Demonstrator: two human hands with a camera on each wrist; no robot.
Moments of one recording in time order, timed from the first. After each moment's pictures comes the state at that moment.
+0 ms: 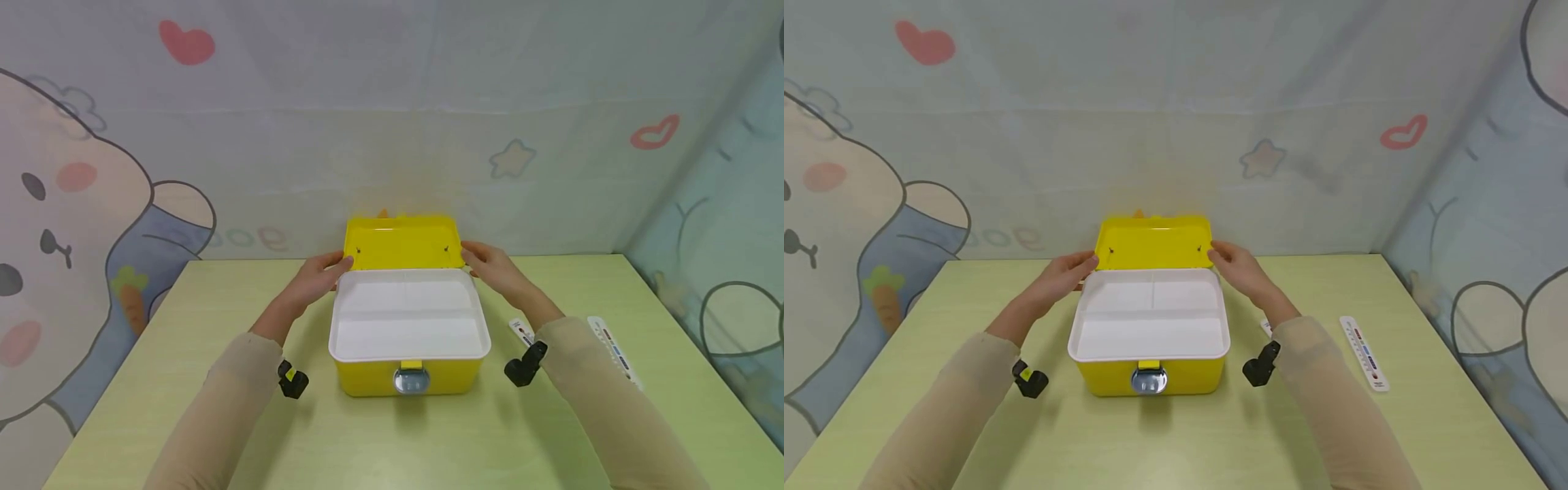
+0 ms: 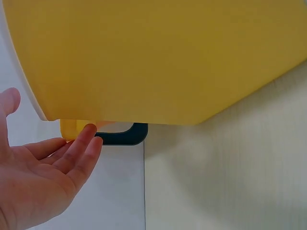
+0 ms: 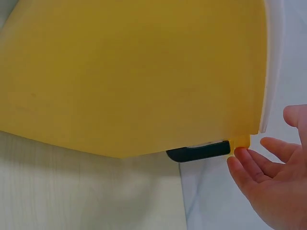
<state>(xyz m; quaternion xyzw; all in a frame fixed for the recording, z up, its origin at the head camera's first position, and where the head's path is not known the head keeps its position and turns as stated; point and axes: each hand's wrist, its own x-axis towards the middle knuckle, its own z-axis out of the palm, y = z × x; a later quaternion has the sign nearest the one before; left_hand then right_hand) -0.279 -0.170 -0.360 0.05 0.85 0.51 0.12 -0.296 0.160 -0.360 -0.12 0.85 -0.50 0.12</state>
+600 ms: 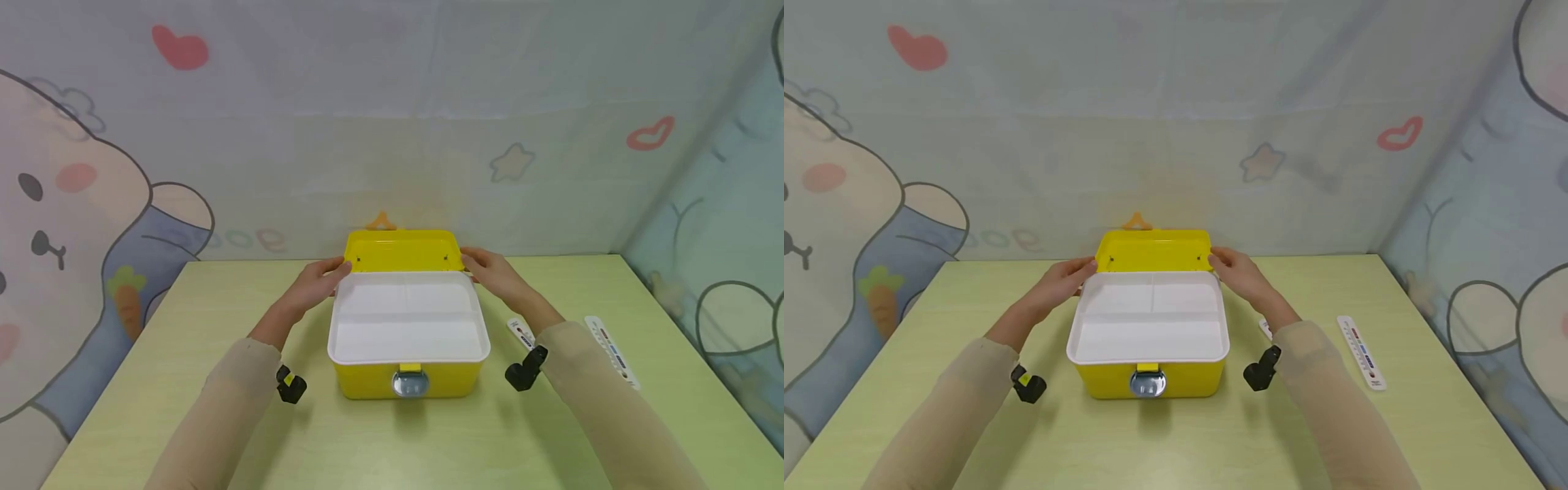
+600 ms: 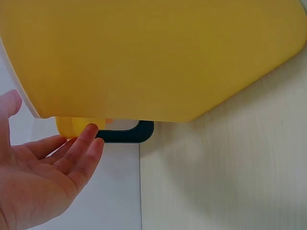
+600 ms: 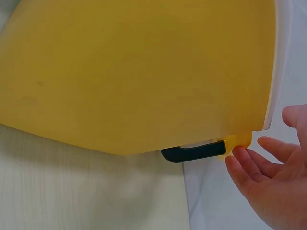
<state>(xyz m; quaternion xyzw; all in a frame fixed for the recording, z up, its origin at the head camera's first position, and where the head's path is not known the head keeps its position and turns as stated) -0.277 -0.171 -0.368 0.06 0.86 0.50 0.12 -0.297 0.162 -0.367 -0.11 0.85 -0.50 0.12</state>
